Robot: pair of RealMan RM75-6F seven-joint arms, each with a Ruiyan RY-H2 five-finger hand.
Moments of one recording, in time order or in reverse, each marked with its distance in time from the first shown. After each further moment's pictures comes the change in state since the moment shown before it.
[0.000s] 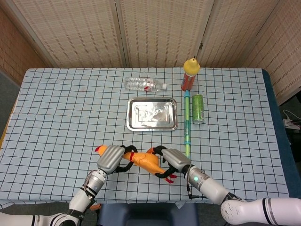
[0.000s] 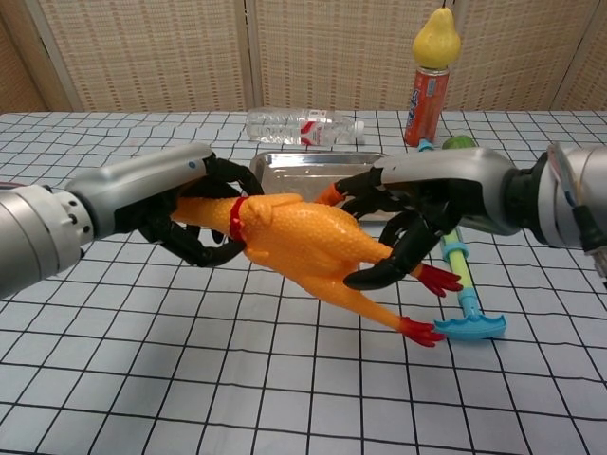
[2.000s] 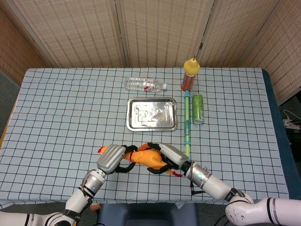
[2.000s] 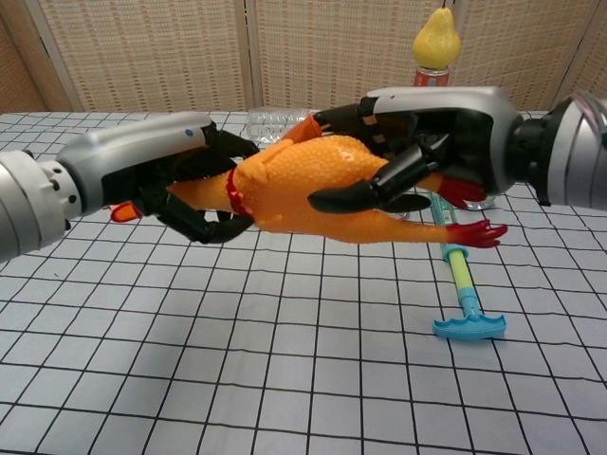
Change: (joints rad) left arm -0.048 0.080 0.009 -0.092 -0.028 0.012 -0.067; right arm -0.069 0.004 0.034 0.060 -0.422 0.035 0.519
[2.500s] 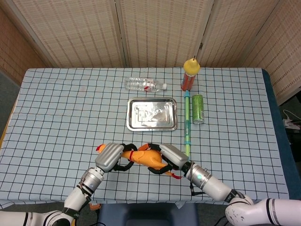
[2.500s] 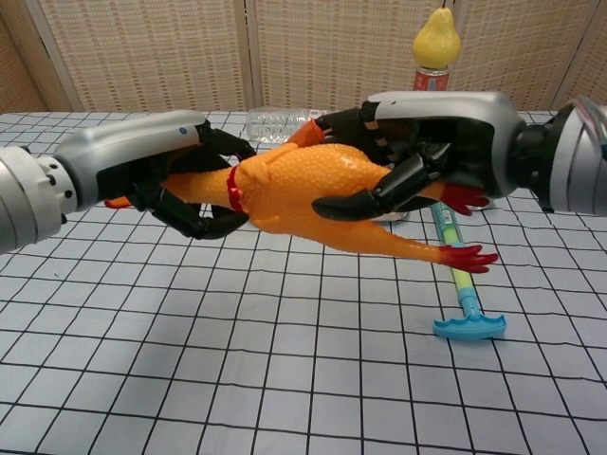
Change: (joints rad) left arm -0.006 0.016 -0.006 0.020 -0.013 -0.003 -0.022; right arm 0.013 0.007 -0.033 -0.013 0.029 0.014 -0.094
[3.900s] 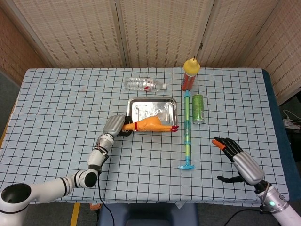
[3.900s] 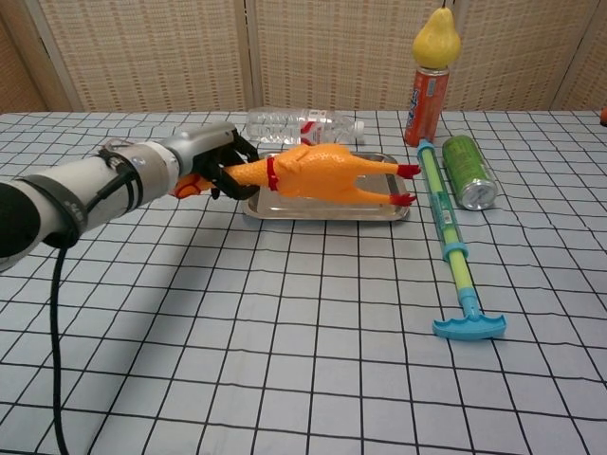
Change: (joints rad) left arm -0.285 -0.327 -0.183 0.869 -0.219 -0.310 -0.184; right arm -0.435 0.190 -0.298 0.433 -0.576 0.633 0.150
